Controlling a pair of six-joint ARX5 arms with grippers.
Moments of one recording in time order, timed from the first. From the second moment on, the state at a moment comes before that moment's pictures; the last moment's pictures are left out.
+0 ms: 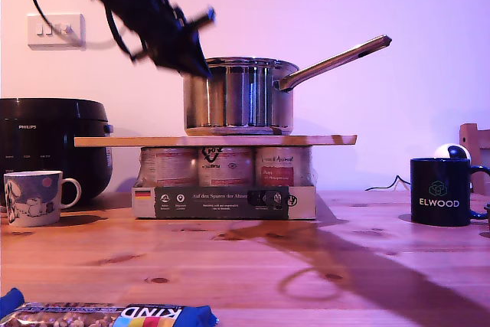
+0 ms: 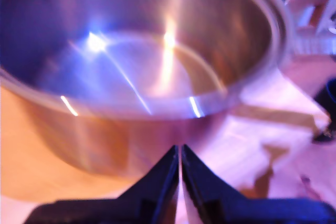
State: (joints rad) left arm -0.35 1.97 1.73 -0.30 0.34 -0.02; right arm 0.30 1.60 1.56 -0.28 -0.09 -0.24
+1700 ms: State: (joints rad) left arm -0.36 0.82 0.43 0.31 0.22 -0.10; right arm 0.51 0.58 0.42 0.06 0.07 -0.05
